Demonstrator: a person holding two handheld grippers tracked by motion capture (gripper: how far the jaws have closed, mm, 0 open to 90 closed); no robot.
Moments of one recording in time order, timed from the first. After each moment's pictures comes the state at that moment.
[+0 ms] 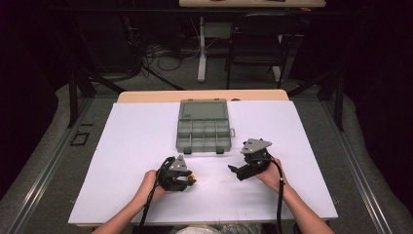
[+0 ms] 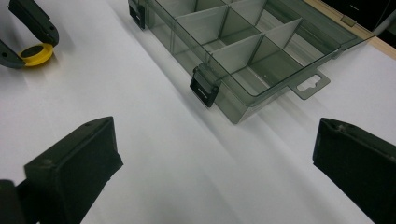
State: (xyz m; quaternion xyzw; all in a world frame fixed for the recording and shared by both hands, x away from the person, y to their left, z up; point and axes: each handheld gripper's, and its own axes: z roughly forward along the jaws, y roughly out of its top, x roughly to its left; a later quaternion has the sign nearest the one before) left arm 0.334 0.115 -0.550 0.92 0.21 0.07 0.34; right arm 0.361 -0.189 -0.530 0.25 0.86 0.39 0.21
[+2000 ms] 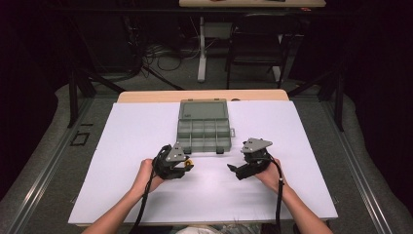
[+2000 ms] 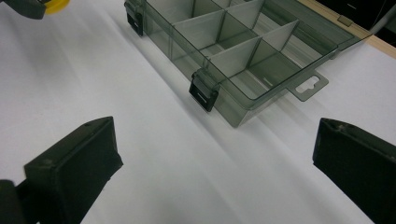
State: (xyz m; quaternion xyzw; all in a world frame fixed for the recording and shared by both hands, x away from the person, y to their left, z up) left arm 0.348 0.119 -0.514 0.90 0.20 0.15 0.35; right arm 0.362 -0.188 -0.529 0.27 0.85 0.40 0.21
